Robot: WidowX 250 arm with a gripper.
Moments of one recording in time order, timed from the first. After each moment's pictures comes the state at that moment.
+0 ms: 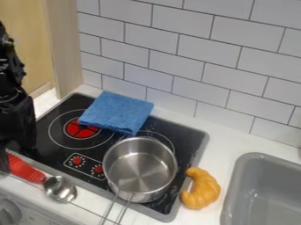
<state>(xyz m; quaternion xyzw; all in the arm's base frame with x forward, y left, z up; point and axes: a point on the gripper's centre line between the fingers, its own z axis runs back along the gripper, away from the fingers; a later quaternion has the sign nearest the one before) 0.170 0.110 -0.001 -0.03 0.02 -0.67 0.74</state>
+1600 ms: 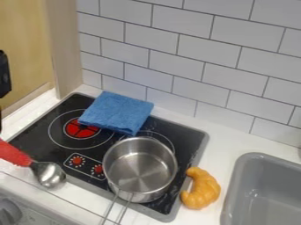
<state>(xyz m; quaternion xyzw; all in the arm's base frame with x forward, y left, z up) 0.162 0.131 0.049 -0.12 0.06 -0.53 0.84</state>
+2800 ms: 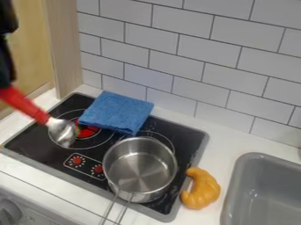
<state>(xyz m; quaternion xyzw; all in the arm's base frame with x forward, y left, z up) 0.198 0.105 0.115 -0.10 -0.03 -0.47 0.88</state>
